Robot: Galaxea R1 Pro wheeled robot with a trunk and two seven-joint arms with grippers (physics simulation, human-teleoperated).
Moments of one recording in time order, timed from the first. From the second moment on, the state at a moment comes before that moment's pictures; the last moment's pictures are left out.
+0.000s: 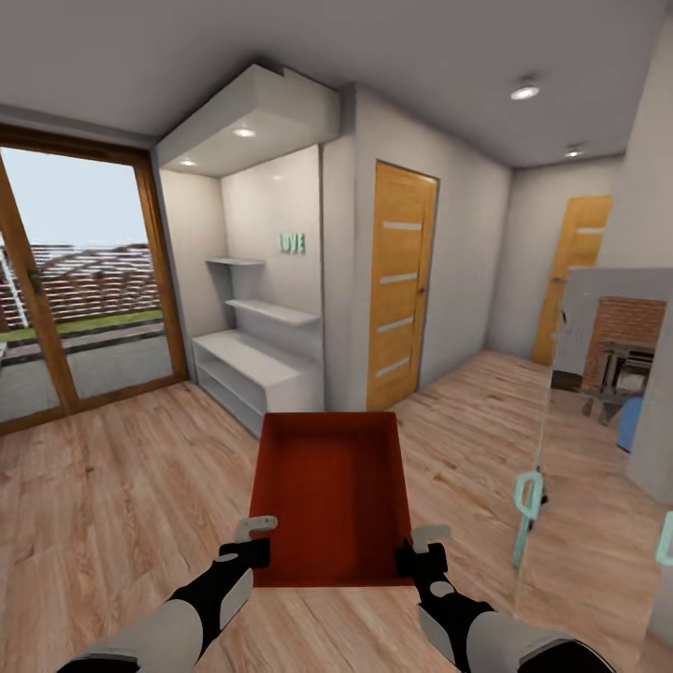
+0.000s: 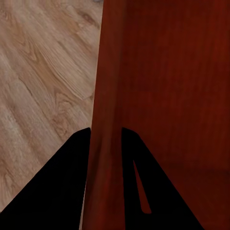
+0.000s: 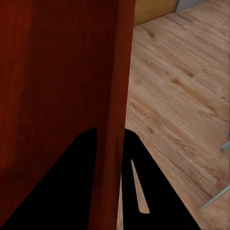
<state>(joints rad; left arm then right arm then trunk) -0.69 -0.11 -0.03 -0.19 0.11 0.02 0.19 -0.71 0.12 0.26 0.01 -0.09 -0.34 -0.18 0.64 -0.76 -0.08</state>
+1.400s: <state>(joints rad) -0.69 -0.11 -0.03 -0.19 0.11 0.02 0.19 -0.71 0.12 0.26 0.01 -0.09 -0.34 -0.18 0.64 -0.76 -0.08</state>
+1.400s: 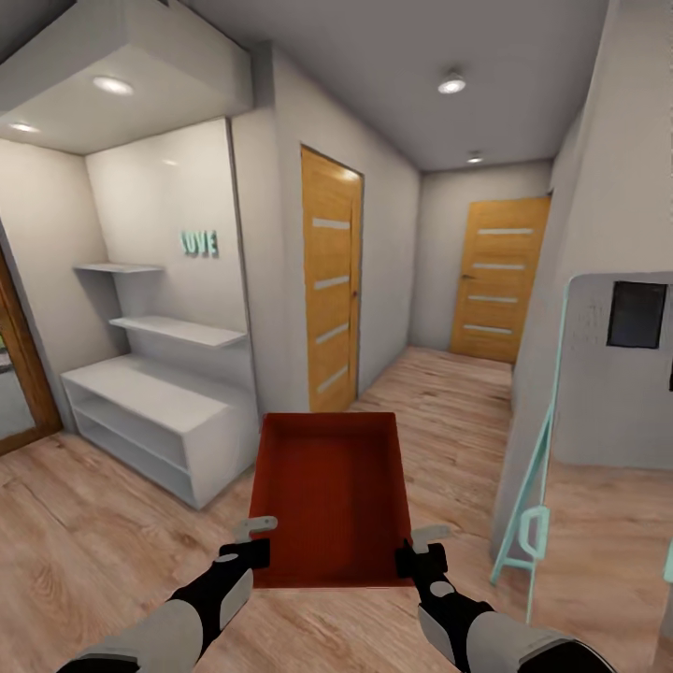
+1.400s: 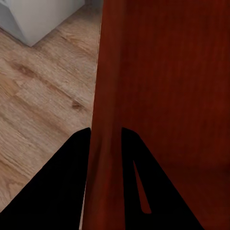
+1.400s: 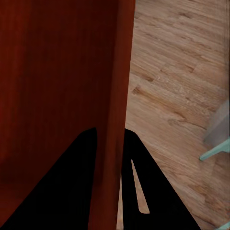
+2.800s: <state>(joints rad) -0.69 -0.11 -0.03 -0.19 0.11 0.02 0.19 -0.71 0.12 0.26 0.01 -0.09 -0.34 -0.18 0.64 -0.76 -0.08</state>
